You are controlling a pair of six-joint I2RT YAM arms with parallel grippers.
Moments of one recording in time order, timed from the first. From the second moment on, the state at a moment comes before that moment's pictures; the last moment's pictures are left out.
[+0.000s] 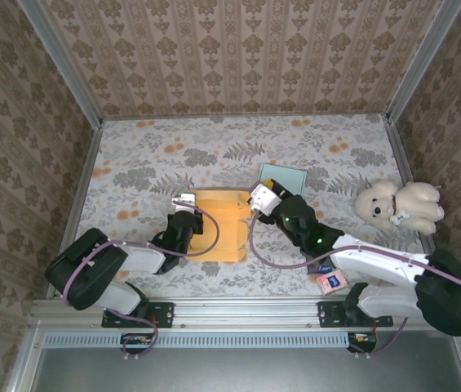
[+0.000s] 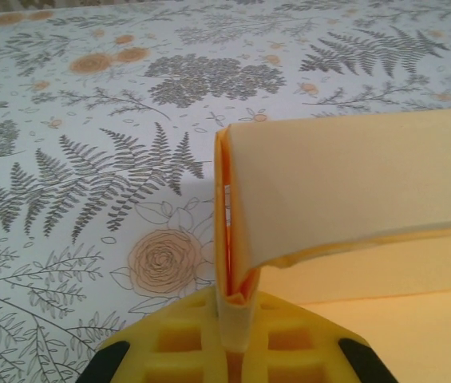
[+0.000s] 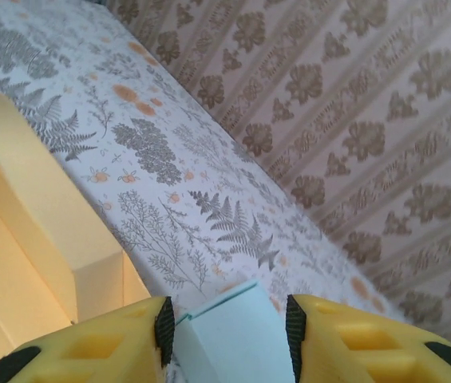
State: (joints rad) left arm -0.73 1.43 0.28 0.70 -0.49 -0.25; right arm 0.83 1.17 0.60 0.32 0.41 -0.45
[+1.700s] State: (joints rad) left arm -0.73 1.32 0.60 -0.13 -0.24 -0.46; right arm 0.71 1.38 0.71 0.02 0.21 0.24
